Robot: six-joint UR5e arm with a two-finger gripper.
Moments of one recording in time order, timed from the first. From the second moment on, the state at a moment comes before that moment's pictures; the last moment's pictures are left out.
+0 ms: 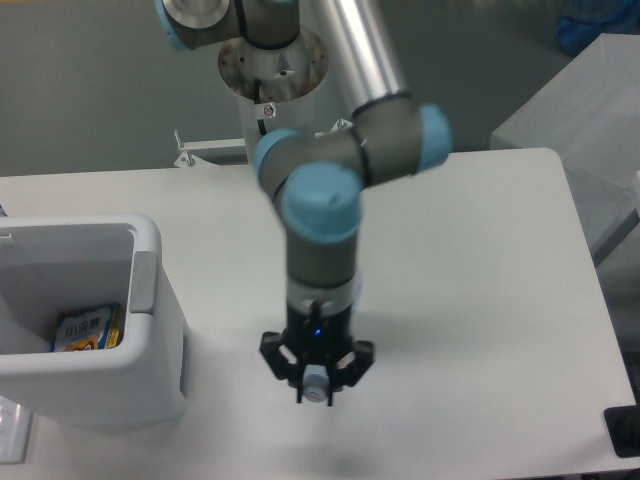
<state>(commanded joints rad) 2.44 -1.97 -1.33 -0.77 1.24 0.33</state>
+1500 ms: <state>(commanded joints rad) 2.18 -1.76 -1.30 -0.60 1.15 0.04</state>
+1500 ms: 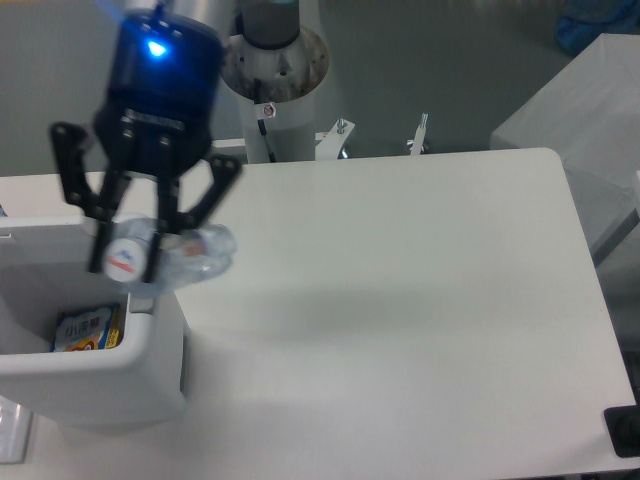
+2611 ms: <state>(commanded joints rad) 2.07 -1.83 -1.38 -0.61 1.16 0.06</state>
